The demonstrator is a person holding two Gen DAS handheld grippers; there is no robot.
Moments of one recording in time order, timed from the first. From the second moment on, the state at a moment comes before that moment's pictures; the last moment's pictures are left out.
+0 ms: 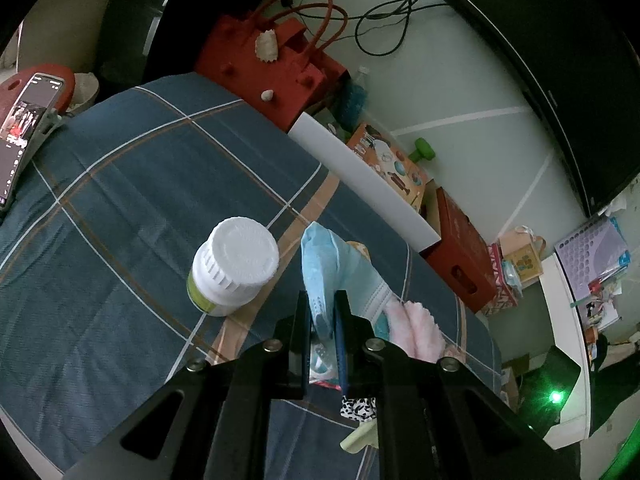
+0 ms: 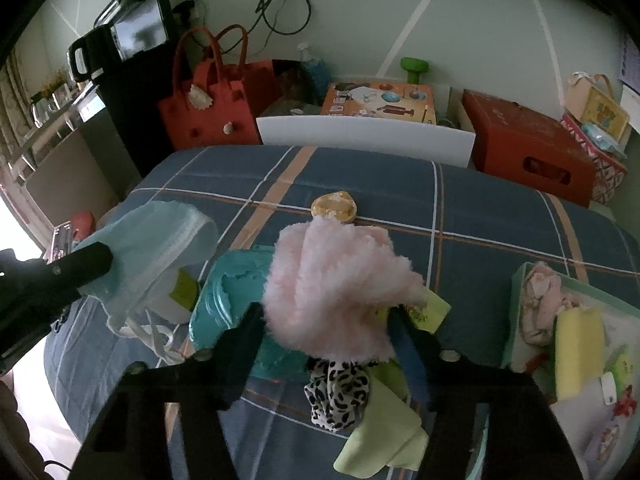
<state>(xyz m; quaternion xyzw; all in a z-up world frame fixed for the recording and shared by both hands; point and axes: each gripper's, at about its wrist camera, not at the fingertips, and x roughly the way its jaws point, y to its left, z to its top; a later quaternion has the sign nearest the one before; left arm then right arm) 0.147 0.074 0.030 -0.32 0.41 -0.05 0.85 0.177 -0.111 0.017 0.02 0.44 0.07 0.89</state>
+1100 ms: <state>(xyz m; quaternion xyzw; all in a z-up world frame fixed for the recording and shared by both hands) 0.145 0.067 0.036 -0.31 0.40 -0.06 0.86 0.162 -0.139 0.053 0.05 0.37 0.05 0.93</state>
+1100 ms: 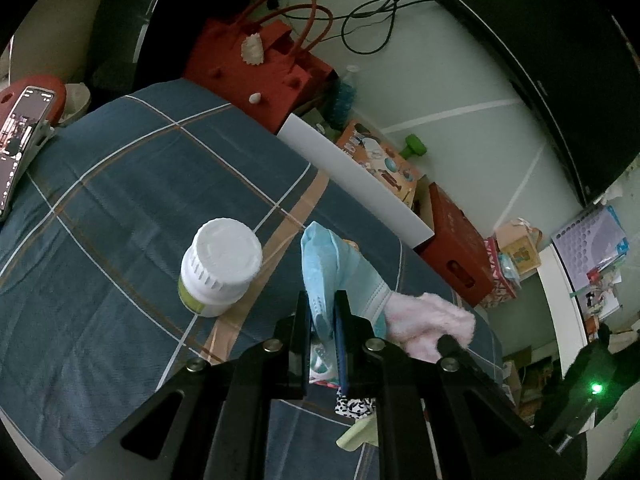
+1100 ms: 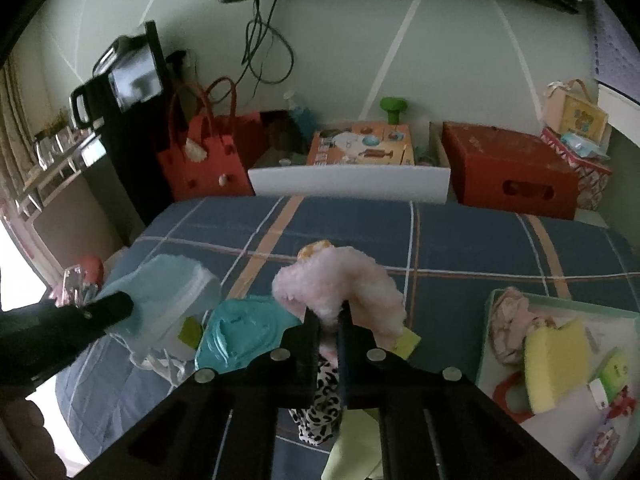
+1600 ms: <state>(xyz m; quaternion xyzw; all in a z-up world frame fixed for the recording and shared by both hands) 0.128 0.050 0.071 -0.29 0.37 -0.10 0.88 0.122 -0.189 0.114 0.09 0.27 0.00 0.96</state>
